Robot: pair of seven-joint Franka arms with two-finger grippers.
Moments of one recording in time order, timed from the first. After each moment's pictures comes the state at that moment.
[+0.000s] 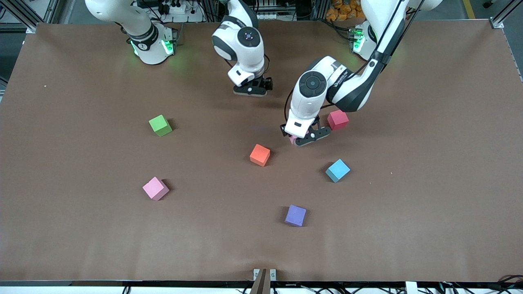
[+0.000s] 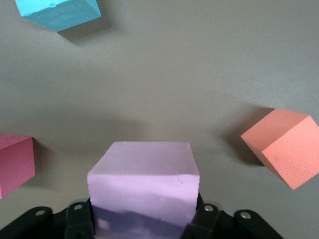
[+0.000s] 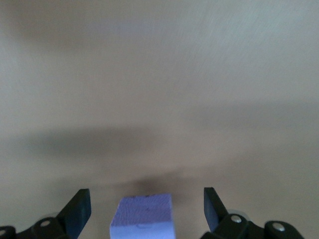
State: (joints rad) left arm -0.51 0.40 -0.22 -1.92 0.06 2.29 -1.11; right arm 1.02 0.31 -0.02 -2.15 0.11 2.42 1.04
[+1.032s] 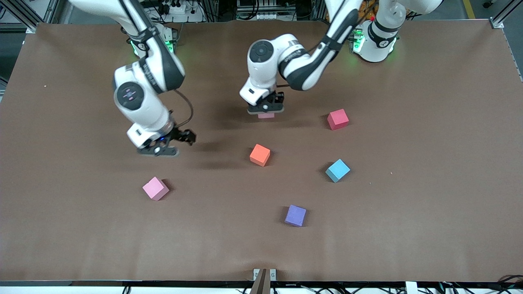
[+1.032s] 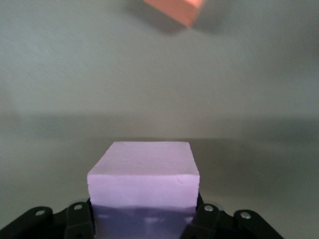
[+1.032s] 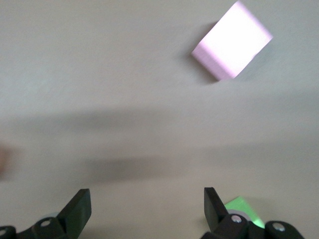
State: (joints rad) left arm -0.80 0.48 -0.22 -1.88 0.11 2.31 -1.08; right arm 0.38 0.25 -0.03 -2.04 0.02 2.27 0.41
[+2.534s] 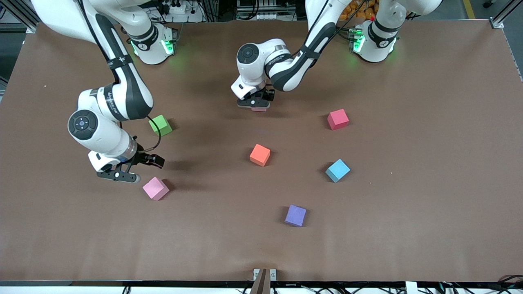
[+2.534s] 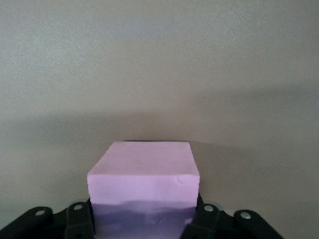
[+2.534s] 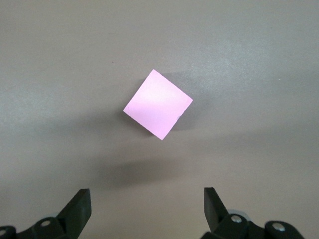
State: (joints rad) left arm -0.84 0.61 -0.27 -1.86 0.14 2.36 -1.06; right arm 0.21 0.34 -0.02 -1.92 0.02 2.26 0.34
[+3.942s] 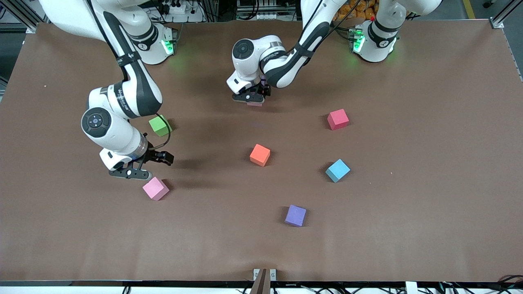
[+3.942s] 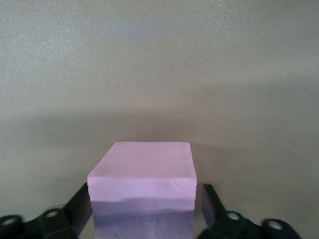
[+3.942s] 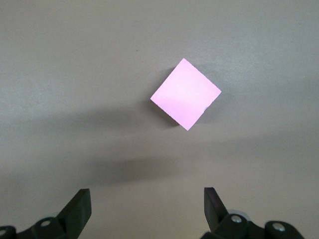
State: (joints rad) left arm -0.85 0.63 -0.30 -1.83 0.14 2.36 -1.08; right arm 0.25 0.34 -0.01 -1.92 0.02 2.26 0.34
